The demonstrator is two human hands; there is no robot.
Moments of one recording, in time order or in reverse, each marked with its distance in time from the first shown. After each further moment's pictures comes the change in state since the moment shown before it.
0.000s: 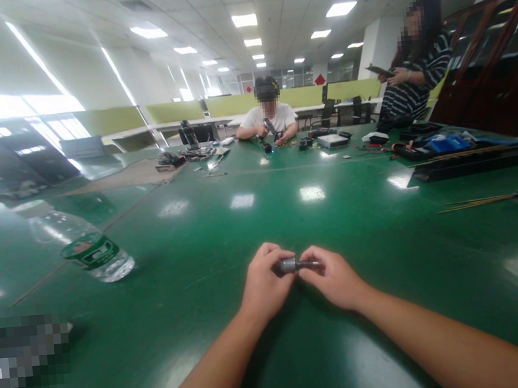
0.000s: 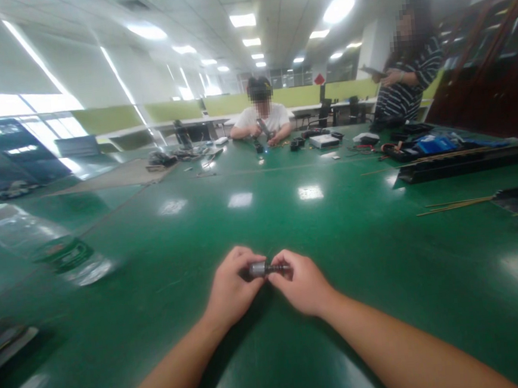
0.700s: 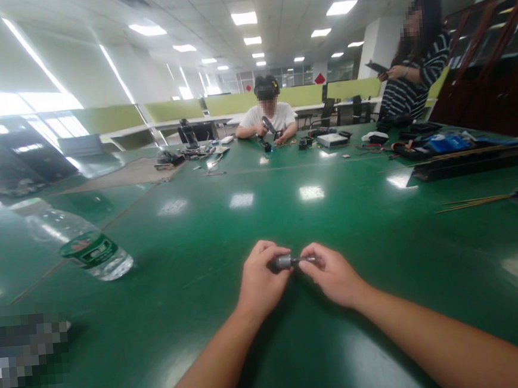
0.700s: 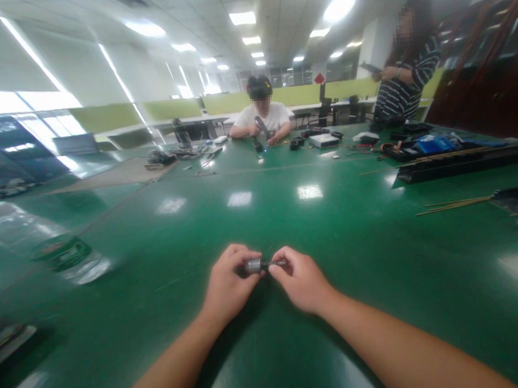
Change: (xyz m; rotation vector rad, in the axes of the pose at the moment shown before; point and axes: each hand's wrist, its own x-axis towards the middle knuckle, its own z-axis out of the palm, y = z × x) left_hand 0.002 0.000 -0.004 0.023 0.045 -0.006; right_hand 0.000 0.000 -0.001 0.028 0.021 0.025
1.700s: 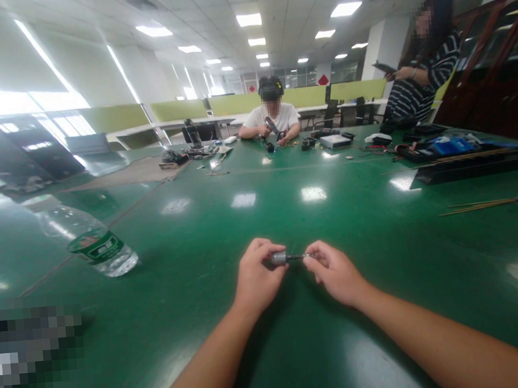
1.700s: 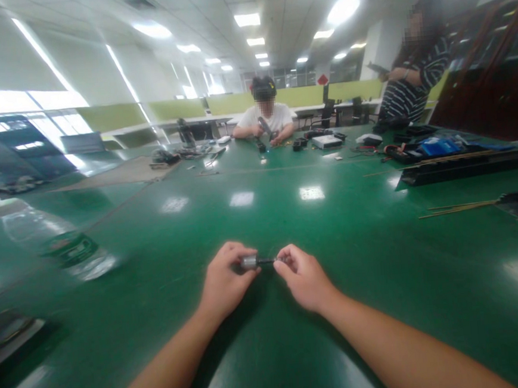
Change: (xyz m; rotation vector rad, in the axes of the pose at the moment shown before) left_hand 0.002 -0.004 -0.009 0.032 0.051 -0.001; right_hand 0.003 0.008 0.001 0.109 -0.003 0.049
